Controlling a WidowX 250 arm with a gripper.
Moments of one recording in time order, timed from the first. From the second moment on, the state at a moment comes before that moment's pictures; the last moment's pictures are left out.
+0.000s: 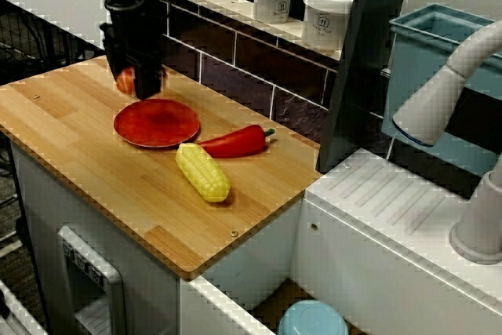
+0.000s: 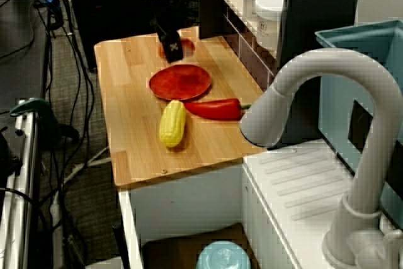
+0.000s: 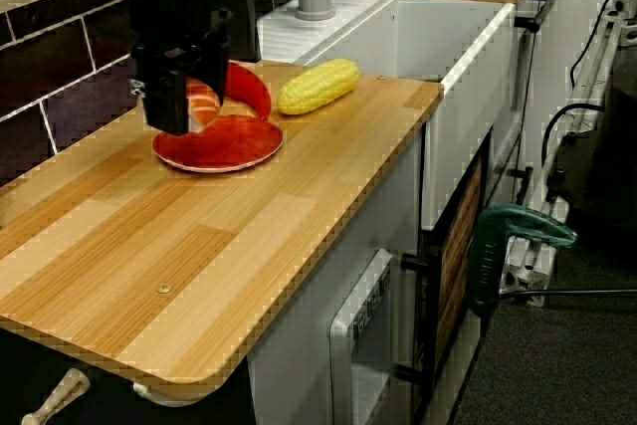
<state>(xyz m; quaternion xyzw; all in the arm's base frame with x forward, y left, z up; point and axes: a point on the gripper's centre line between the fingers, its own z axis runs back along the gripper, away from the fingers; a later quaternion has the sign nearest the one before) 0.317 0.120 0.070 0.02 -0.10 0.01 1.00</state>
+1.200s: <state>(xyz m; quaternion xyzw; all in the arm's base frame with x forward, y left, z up) 0.275 0.235 0.059 0.06 -0.07 0.06 0.99</state>
